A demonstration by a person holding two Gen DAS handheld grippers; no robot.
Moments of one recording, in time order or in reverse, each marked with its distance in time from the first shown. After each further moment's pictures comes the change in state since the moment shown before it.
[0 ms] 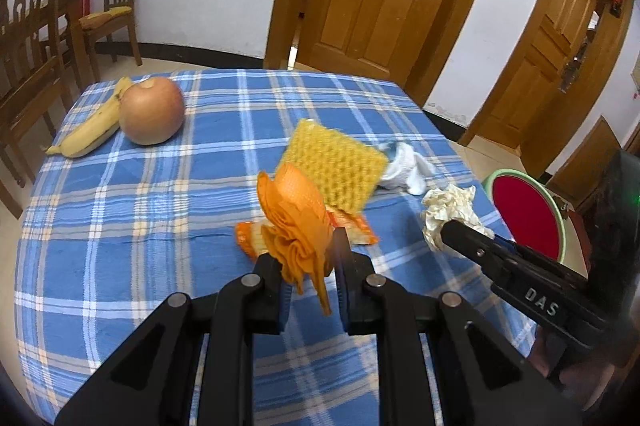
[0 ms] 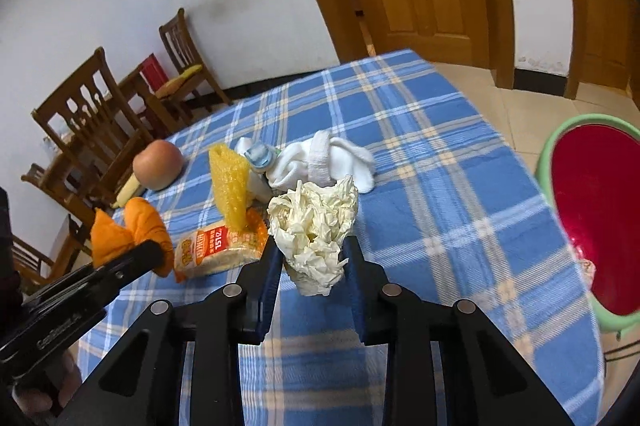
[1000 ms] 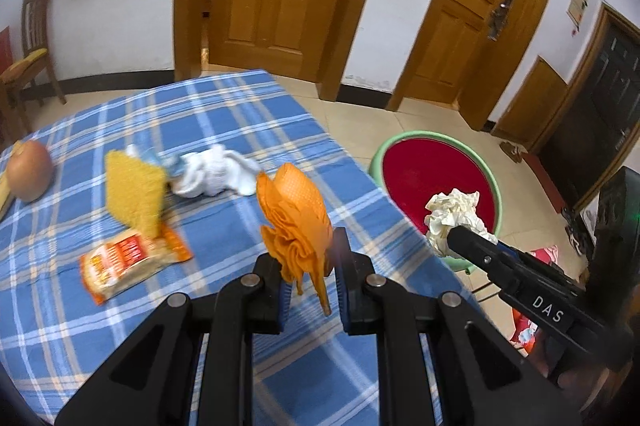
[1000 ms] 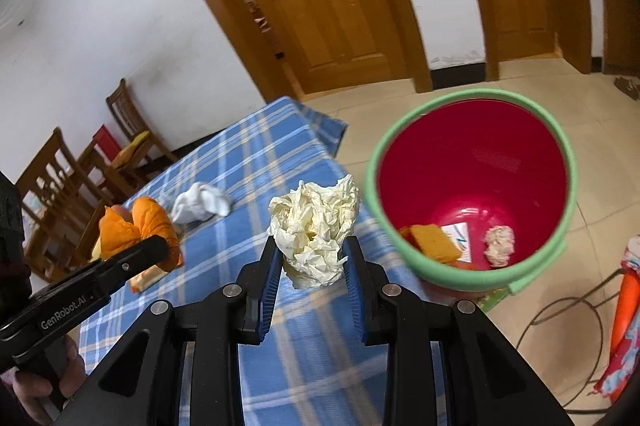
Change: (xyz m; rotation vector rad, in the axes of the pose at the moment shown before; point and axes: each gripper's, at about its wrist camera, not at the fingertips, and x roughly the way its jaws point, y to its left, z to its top) left arm 0.014 -0.136 0.000 0.223 0.056 -0.193; right arm -0.106 -0.110 -0.029 0.217 -0.147 -0.144
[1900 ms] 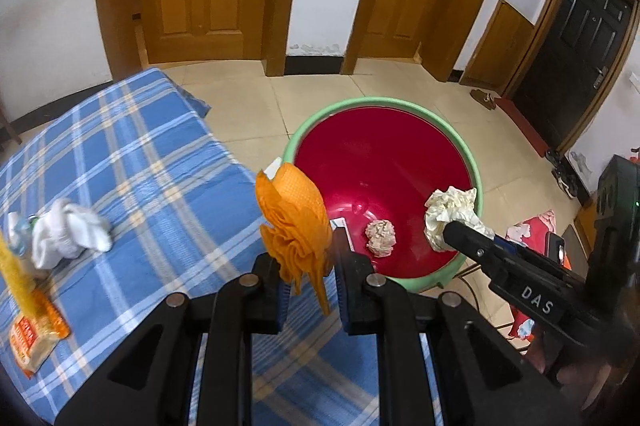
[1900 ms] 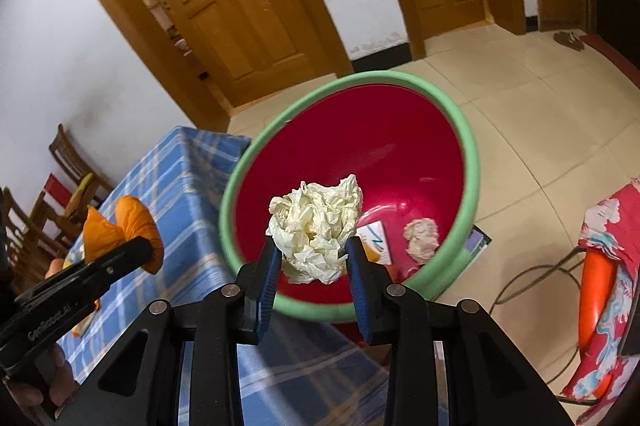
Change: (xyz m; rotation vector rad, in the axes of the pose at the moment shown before) left arm 0.092 -0.094 0.022 0.176 0.114 -0.091; right arm 0.007 -0.109 0.013 0.188 -0.007 -0.171
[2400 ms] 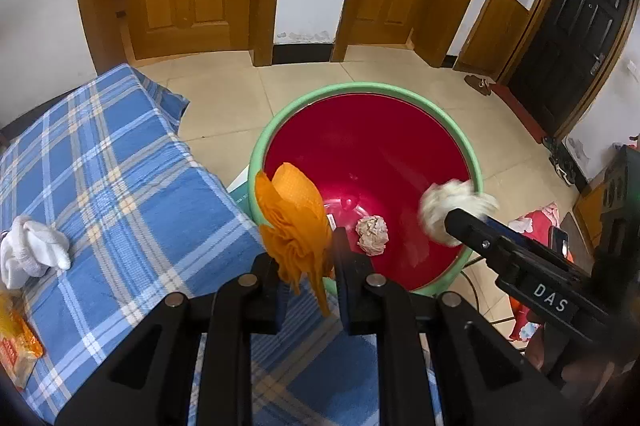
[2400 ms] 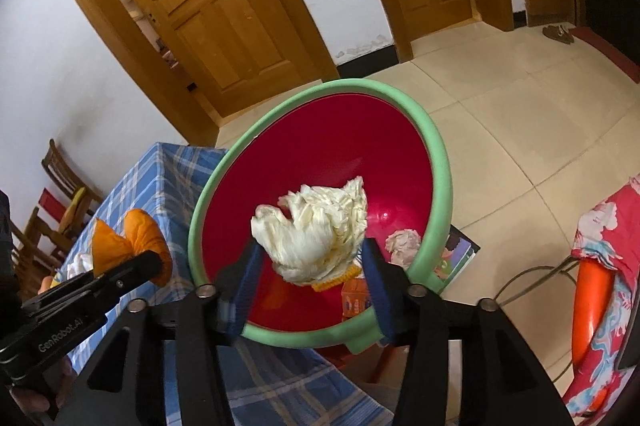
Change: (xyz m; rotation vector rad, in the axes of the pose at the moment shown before) left arm 0.033 -0.018 0.007 0.031 0.043 -0.014; right arm 0.005 -0.026 0.009 0.039 -0.024 -0.016
